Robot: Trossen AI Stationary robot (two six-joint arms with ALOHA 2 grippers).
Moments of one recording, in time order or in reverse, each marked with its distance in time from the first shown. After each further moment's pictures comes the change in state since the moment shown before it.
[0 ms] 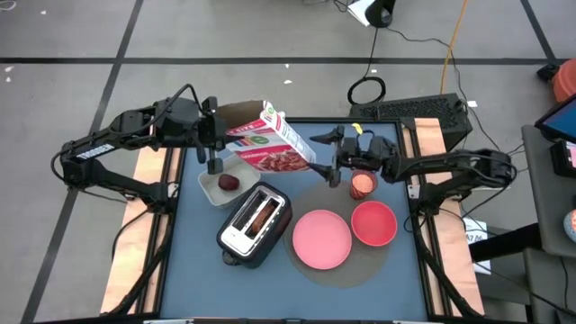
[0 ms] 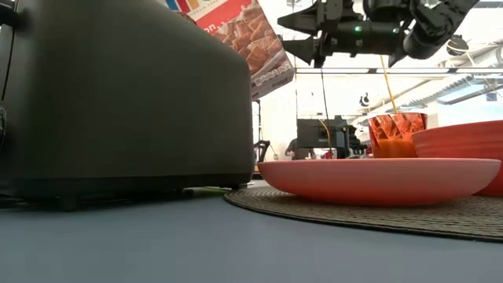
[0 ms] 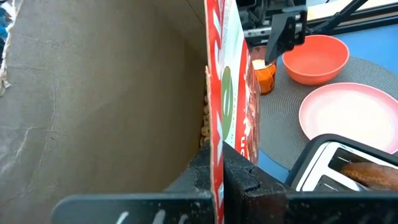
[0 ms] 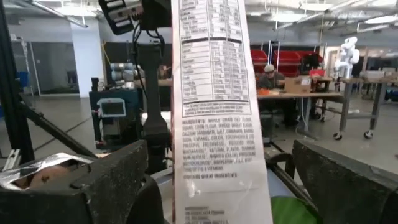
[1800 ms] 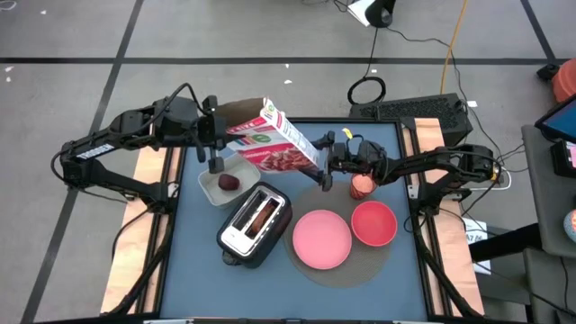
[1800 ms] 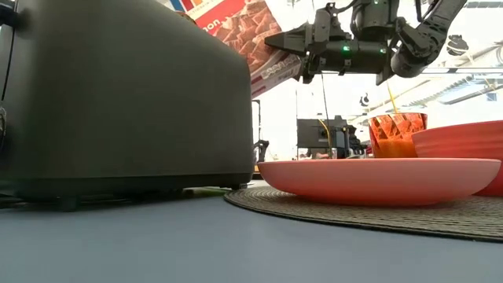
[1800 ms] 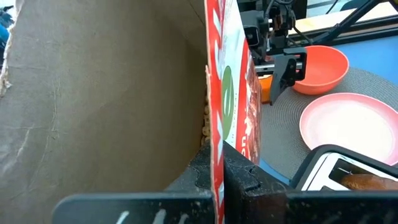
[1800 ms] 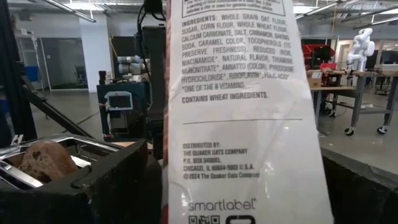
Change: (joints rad) left arm 0.000 0.000 0.000 0.034 0.002 -0.008; right arm 0.009 0.170 0.000 0.140 -0.031 0.004
